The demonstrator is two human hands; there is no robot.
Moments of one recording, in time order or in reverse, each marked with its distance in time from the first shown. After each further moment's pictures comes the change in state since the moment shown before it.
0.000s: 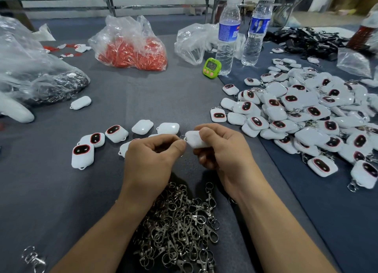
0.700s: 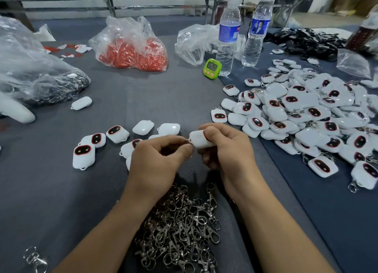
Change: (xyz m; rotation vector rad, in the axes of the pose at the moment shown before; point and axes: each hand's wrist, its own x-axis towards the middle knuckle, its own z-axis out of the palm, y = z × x) left_hand 0.002 -0.001 0.002 0.022 -0.089 0.003; right_hand 0.001 0.000 0.004 -0.008 0.101 -0.044
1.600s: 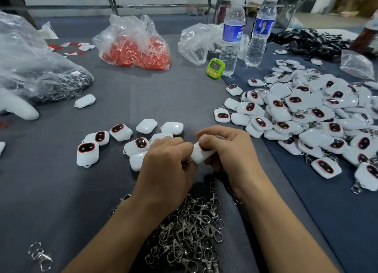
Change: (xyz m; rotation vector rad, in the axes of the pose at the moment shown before) left_hand -0.007 0.003 0.001 0.566 -0.067 0.489; right_hand -0.001 0.001 -0.006 -0.205 -0.094 -0.061
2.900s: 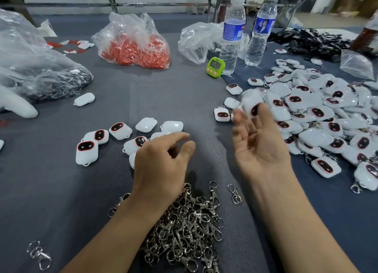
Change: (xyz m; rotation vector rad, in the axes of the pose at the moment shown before) left_hand -0.003 -0.001 0.004 -0.213 0.148 -0.358; right_hand 0.013 -0.015 -0.030 0.914 0.215 0.094
